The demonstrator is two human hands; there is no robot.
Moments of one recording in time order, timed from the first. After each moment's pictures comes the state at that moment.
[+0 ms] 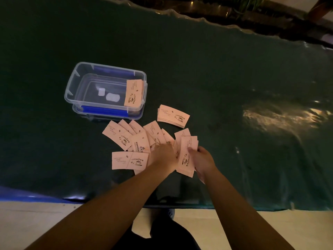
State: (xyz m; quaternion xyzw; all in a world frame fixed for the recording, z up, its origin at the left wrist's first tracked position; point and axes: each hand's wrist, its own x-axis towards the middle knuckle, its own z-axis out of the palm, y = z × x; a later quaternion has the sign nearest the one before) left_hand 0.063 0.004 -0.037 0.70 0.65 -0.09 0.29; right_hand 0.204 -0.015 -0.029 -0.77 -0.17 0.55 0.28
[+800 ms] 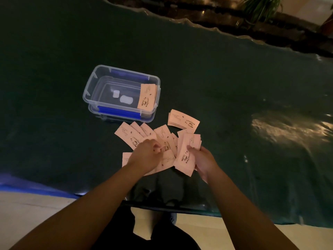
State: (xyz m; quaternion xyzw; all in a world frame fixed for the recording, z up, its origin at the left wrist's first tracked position) left_hand -0.037 0.004 -0.017 0.59 0.69 0.08 0.41; right_hand 0.177 0.005 -0.012 -0.74 -0.19 0.59 0.25
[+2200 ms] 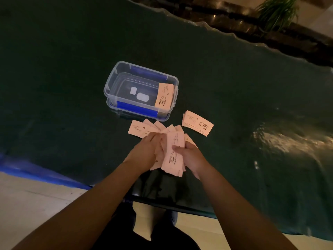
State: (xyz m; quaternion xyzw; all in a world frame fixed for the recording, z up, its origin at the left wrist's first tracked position) left_hand -0.093 0.000 -0.022 0.69 0.63 0.04 0.34; right_hand 0.096 0.014 0.008 -0.69 -0.34 0.63 0.14
